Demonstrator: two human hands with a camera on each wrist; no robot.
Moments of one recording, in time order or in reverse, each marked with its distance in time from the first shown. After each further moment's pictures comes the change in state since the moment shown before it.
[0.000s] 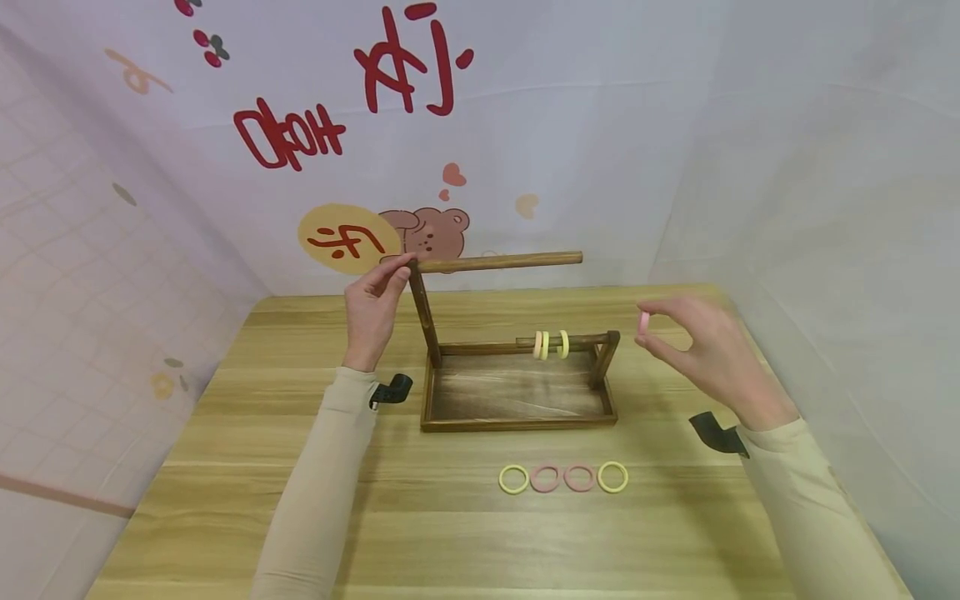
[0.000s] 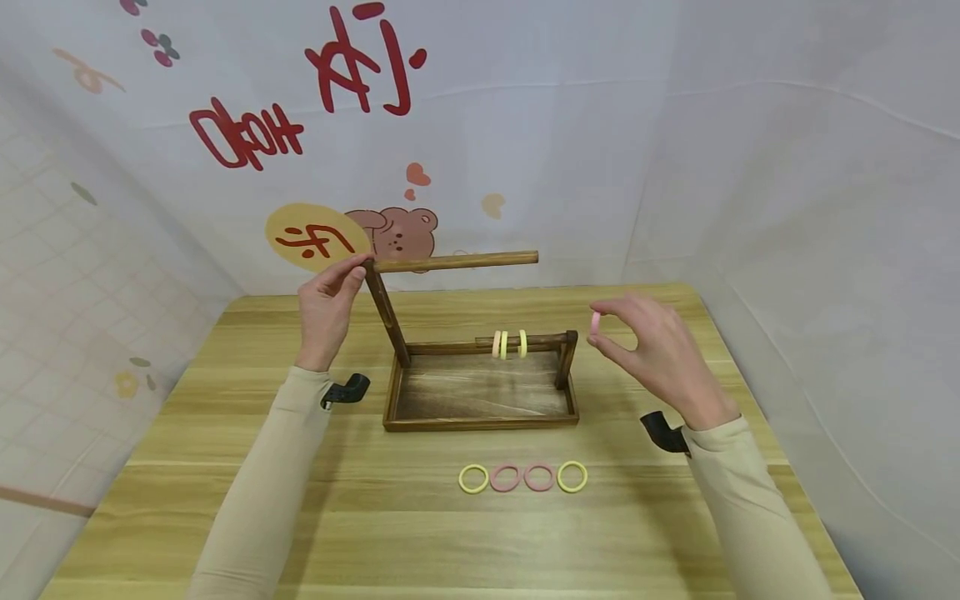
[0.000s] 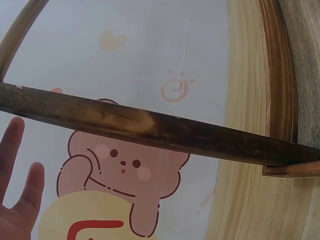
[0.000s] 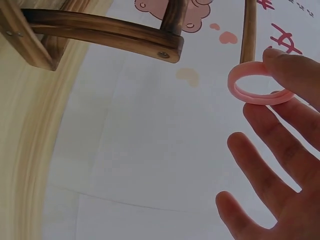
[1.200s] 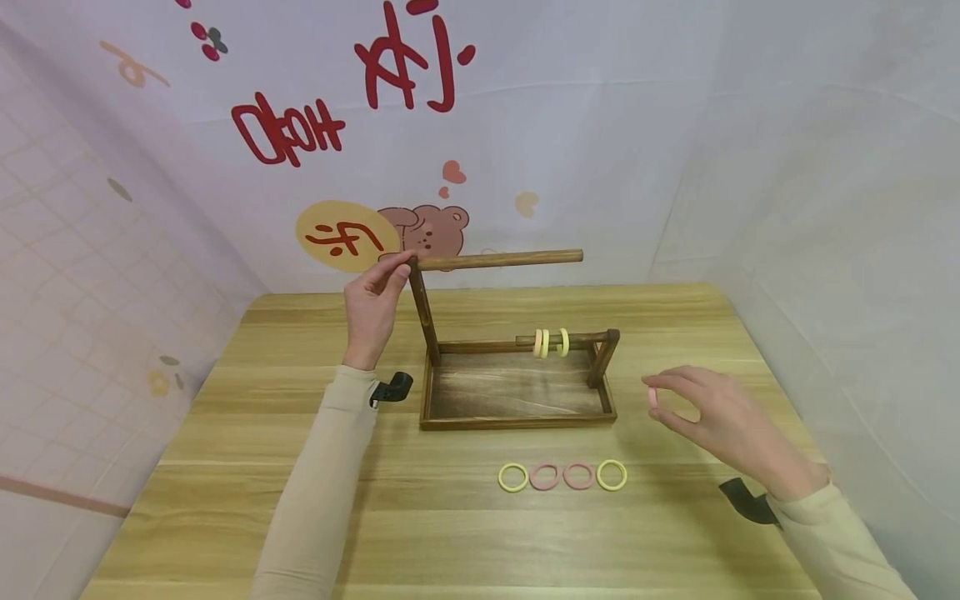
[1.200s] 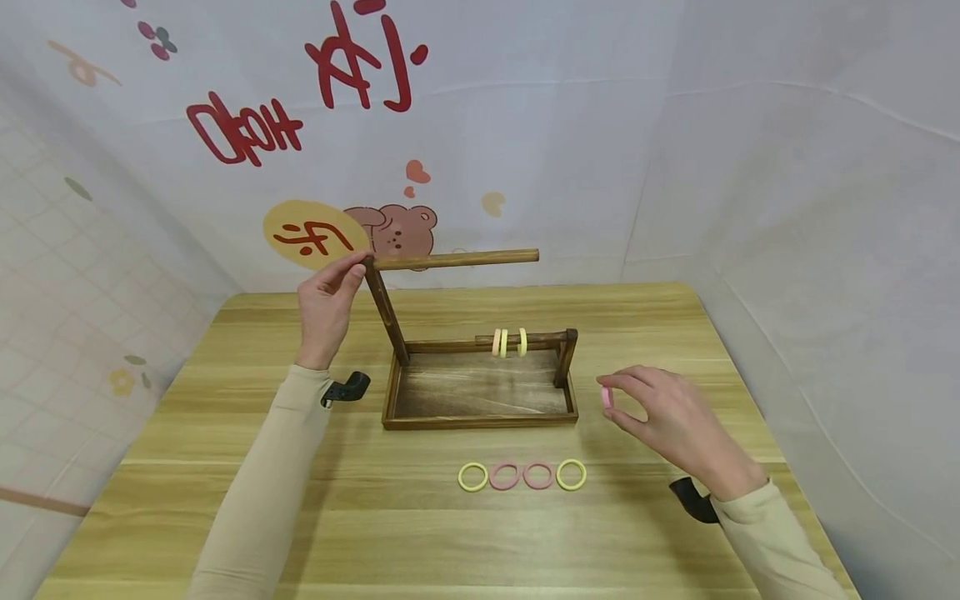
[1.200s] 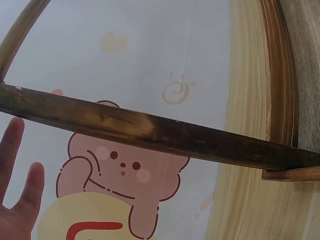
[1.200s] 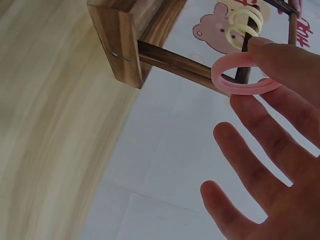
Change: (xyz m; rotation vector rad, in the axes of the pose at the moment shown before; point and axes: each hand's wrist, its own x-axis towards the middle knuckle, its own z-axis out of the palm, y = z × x) left_hand -0.001 0.005 0.002 -0.018 0.001 -0.027; right_hand -0.073 -0.013 0.006 -0.074 -0.220 -0.016
